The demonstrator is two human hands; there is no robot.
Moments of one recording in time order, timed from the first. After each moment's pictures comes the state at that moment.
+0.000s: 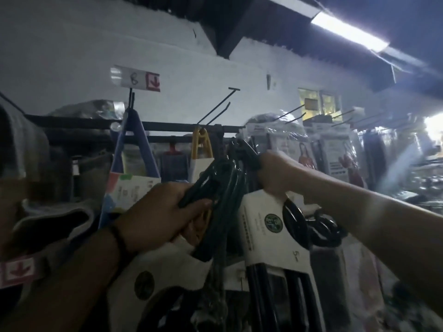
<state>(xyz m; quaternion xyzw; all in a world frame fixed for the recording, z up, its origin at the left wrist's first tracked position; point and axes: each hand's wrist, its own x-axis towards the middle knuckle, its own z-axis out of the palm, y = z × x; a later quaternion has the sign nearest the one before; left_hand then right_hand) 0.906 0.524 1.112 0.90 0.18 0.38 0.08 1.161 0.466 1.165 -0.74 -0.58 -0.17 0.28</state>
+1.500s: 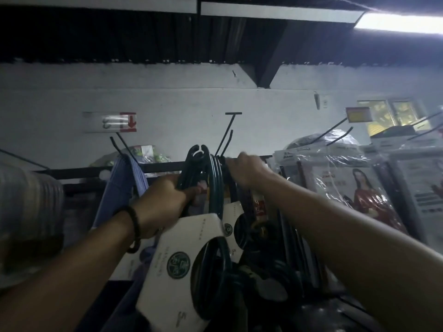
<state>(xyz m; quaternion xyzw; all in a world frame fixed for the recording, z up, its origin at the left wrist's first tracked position) 1.004 0.613 1.210 0.77 0.33 0.53 0.15 1.224 0.668 1.264 -0.60 -0.65 -0.23 0.41</state>
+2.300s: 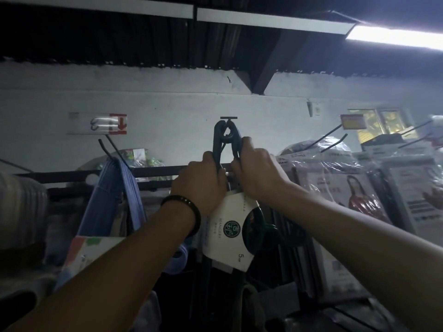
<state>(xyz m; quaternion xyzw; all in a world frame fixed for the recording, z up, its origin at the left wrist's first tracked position) 1.079 0.642 1.239 0.74 0.37 0.50 -0.26 1.232 0.615 1.249 -0.49 -0.63 -0.33 0.50</state>
